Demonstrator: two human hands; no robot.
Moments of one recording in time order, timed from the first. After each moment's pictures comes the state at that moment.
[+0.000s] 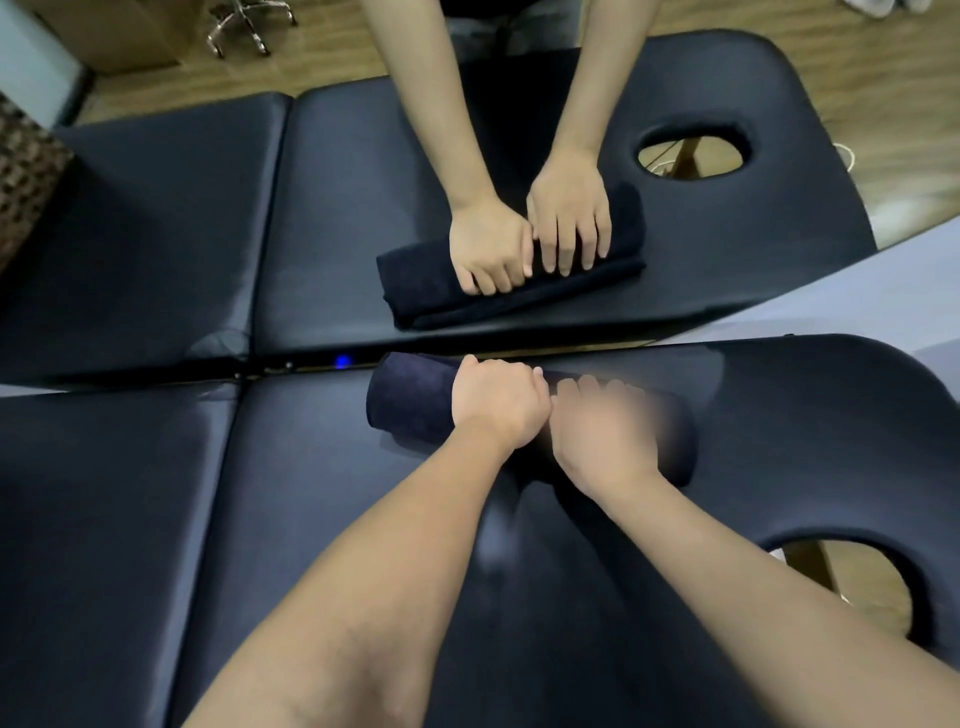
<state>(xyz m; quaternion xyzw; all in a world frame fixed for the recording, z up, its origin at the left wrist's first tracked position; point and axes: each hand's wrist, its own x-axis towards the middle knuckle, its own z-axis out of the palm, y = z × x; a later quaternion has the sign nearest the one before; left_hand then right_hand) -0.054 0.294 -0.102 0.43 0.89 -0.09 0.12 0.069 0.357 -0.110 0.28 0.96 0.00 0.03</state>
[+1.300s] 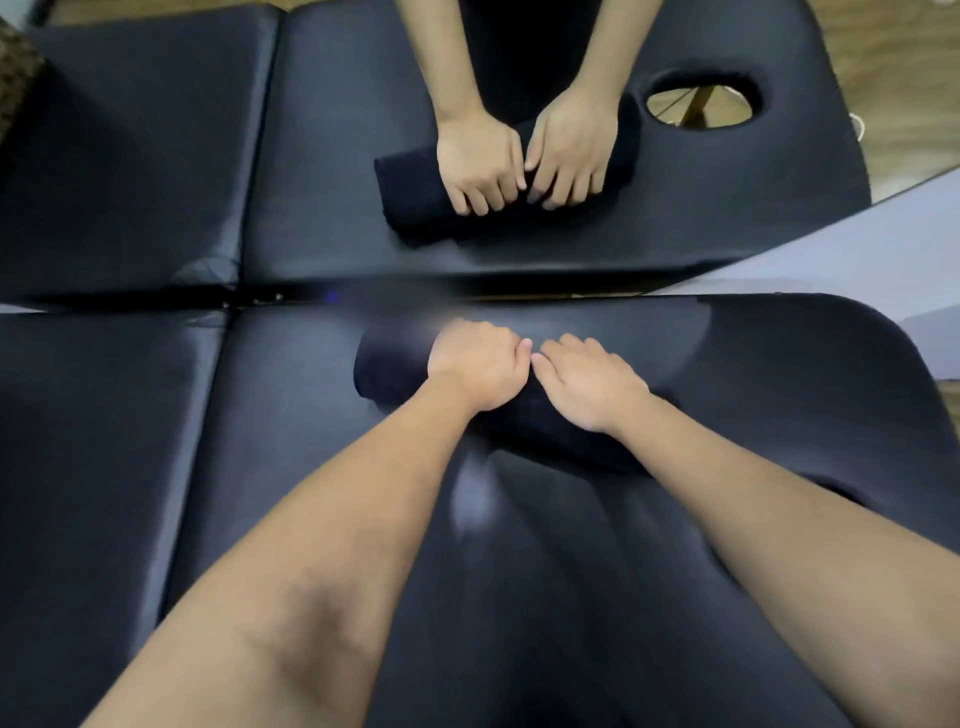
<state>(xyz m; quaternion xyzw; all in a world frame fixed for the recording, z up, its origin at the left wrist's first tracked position) -0.041 0.262 -0.101 0.48 0.87 -0.07 0.12 0.075 0.374 -0.103 0.20 0.93 -0.22 0.21</state>
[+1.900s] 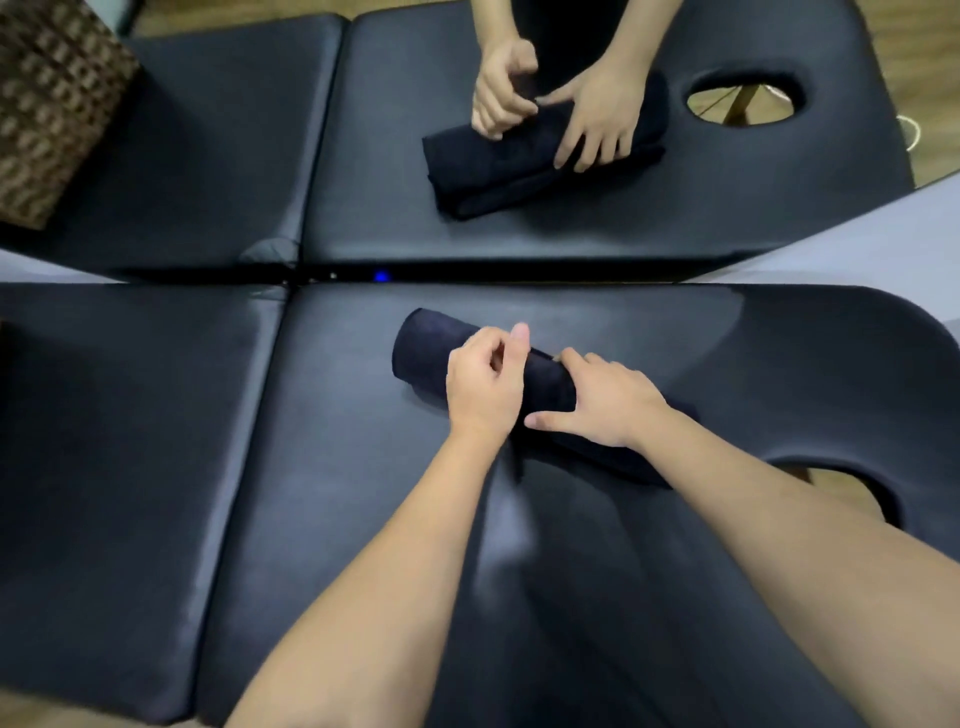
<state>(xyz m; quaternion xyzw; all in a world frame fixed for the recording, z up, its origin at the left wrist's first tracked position) 0.024 0.194 -0.084 0.15 0.84 0.51 0.11 0.107 0.340 -0.096 0.17 0.93 -0.23 0.23</state>
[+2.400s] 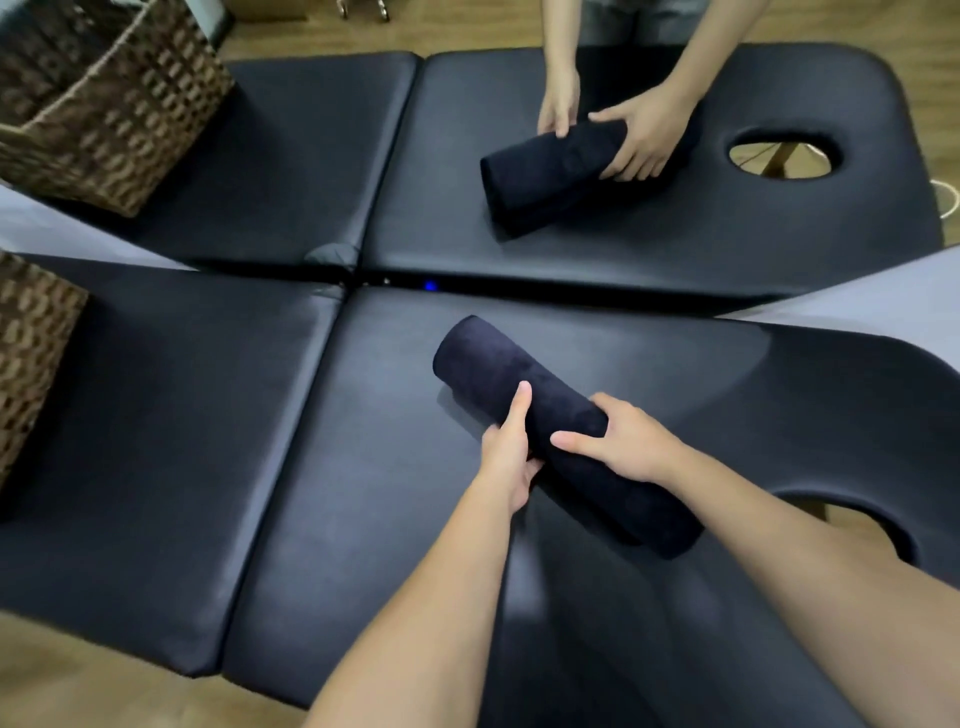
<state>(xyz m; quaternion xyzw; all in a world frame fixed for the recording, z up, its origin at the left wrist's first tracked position) 0.061 0.156 -0.100 -0.27 0.58 0.66 0.40 0.131 0.315 -0.086 0.23 0.85 -0.42 0.21</state>
